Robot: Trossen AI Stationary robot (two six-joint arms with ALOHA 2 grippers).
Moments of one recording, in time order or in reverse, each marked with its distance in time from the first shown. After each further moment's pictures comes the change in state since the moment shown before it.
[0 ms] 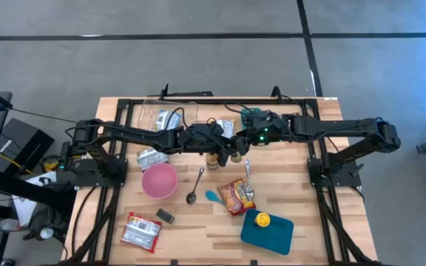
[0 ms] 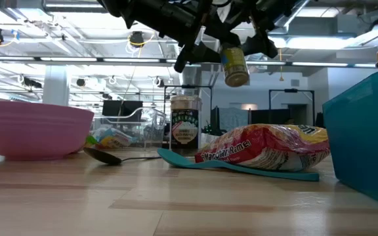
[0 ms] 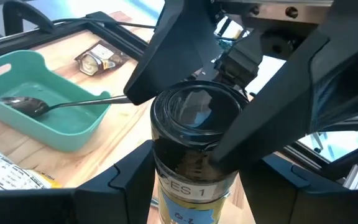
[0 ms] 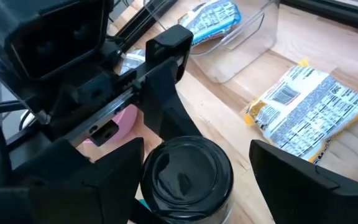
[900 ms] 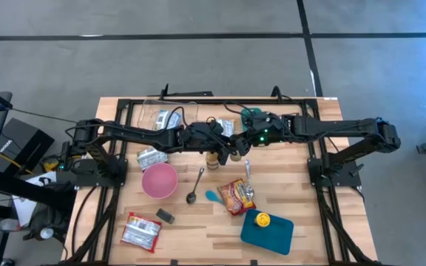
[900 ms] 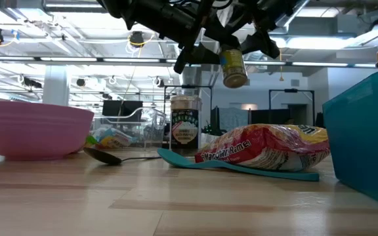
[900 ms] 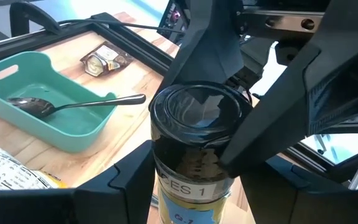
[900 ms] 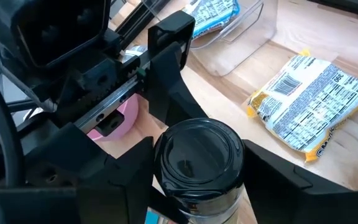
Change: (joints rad) left arm 0.006 0.000 0.000 -0.001 0.000 0.003; right arm 0.001 0.000 0.001 -0.022 -0.004 0.045
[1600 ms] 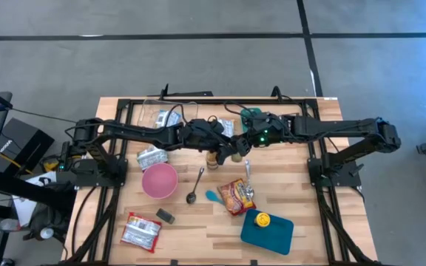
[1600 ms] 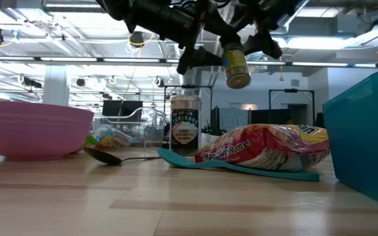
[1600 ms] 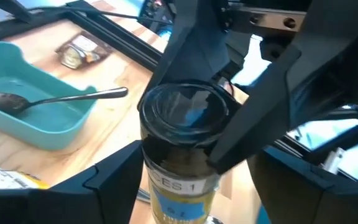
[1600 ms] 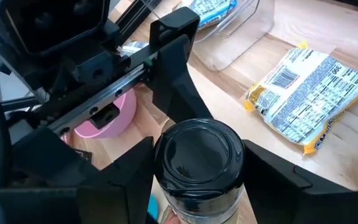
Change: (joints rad) left arm 0.026 0.000 0.000 0.000 0.153 0.000; right arm 0.000 -0.004 -0.001 -0.019 0.000 0.011
